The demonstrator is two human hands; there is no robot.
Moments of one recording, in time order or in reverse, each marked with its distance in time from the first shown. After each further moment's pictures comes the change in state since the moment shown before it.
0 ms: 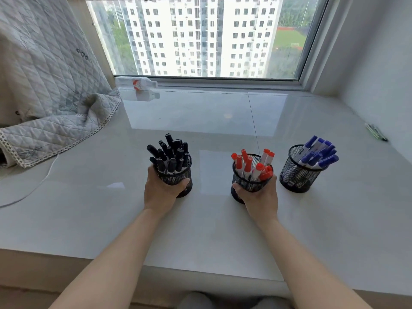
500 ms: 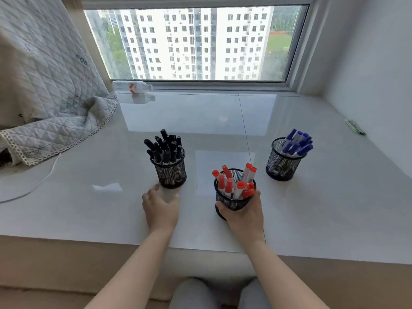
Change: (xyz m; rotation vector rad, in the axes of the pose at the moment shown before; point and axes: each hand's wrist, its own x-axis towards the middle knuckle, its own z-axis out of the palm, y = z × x) left_hand -0.082 0.004 -0.001 0.117 0.095 -0.150; right_hand -0.084 -0.005 -0.019 0.024 -0.039 0.005
